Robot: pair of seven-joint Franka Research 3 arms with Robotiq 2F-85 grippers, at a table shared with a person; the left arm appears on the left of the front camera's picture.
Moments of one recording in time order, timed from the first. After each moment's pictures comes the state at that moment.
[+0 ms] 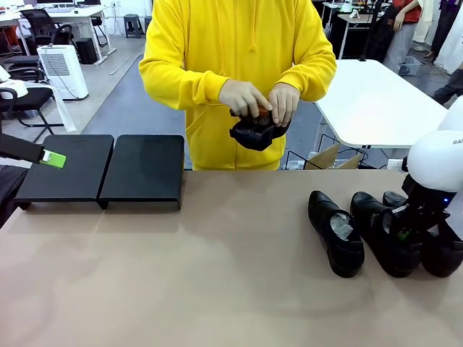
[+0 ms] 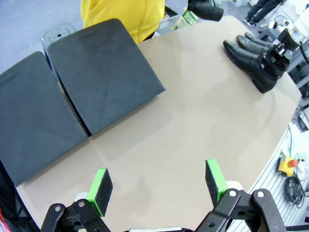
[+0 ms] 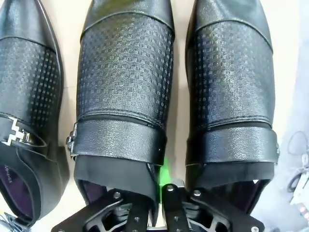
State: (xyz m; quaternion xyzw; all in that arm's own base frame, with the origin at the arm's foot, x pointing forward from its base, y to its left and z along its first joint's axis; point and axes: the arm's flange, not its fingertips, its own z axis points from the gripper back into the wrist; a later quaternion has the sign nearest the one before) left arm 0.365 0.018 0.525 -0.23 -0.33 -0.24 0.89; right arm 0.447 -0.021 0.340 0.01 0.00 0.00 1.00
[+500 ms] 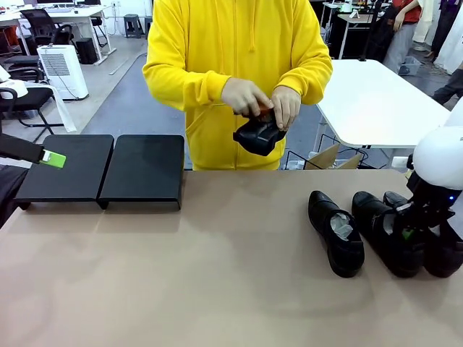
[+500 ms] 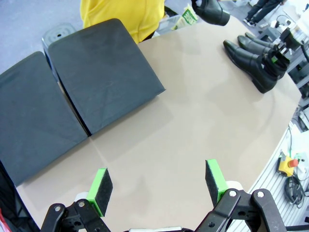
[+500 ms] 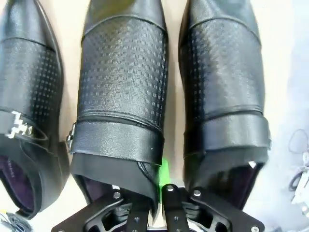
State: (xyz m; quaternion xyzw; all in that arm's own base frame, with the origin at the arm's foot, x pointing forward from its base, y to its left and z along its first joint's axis) left arm 0.365 0.018 0.525 -0.23 -0.33 -0.24 0.89; right arm 0.442 -0.028 0.358 0.01 -0.01 -0.01 1.00
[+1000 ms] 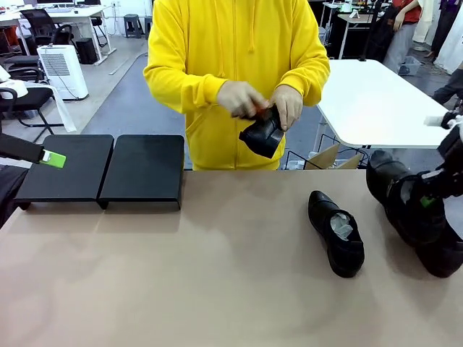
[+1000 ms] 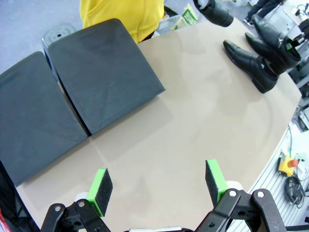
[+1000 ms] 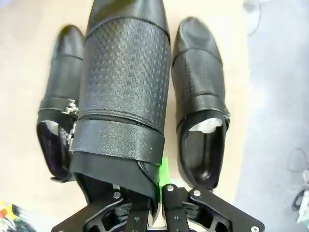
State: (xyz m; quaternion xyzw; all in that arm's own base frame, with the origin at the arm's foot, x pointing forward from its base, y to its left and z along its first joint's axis) left arm 0.366 0.018 0.525 -0.23 -0.33 -0.24 0.89; right arm 0.404 -0.027 0.456 0.03 -0.11 -0.02 0.99
